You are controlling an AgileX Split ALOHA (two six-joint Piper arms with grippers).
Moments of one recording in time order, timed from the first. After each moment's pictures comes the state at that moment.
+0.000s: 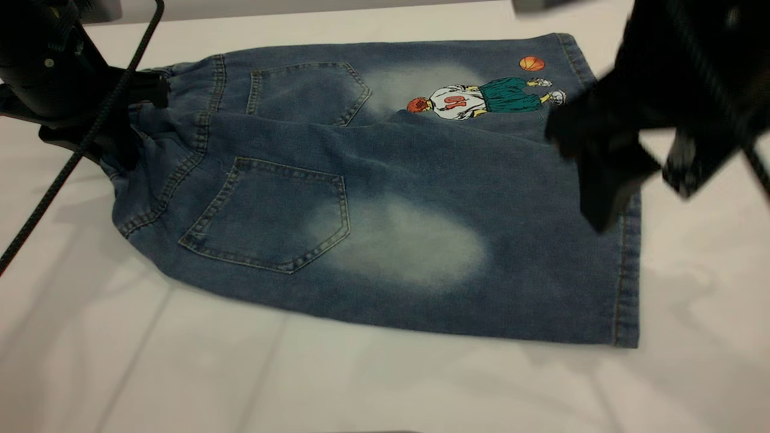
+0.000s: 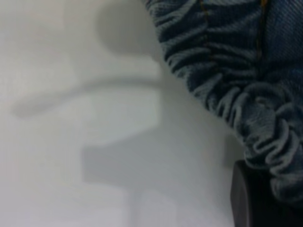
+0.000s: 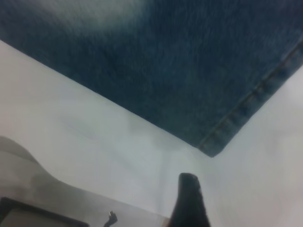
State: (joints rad) left arm -0.15 1.97 -1.03 0.04 0.34 -0.24; right arm 0.57 1.69 -0.91 0.02 0.77 0.27
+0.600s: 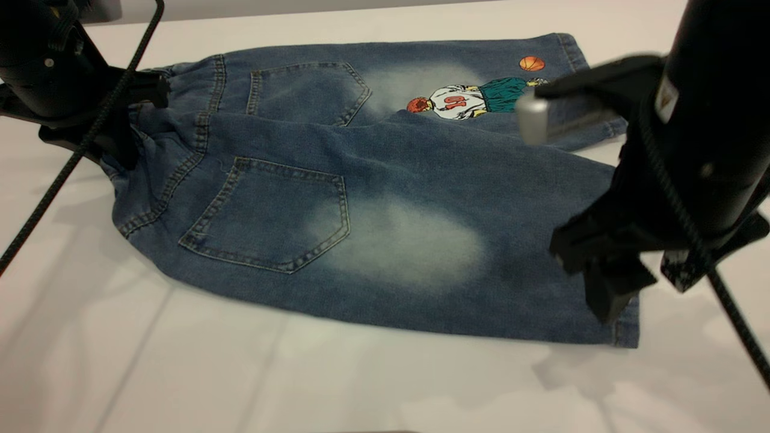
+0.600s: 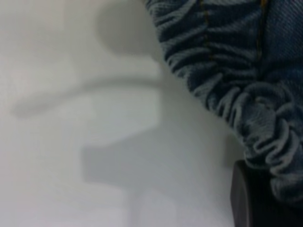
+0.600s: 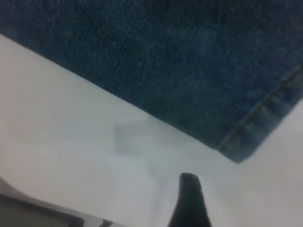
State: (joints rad) left arm -0.15 1.97 -1.03 0.04 0.34 -0.24; right arm 0.57 1.84 -0.78 0.04 0.55 0.26
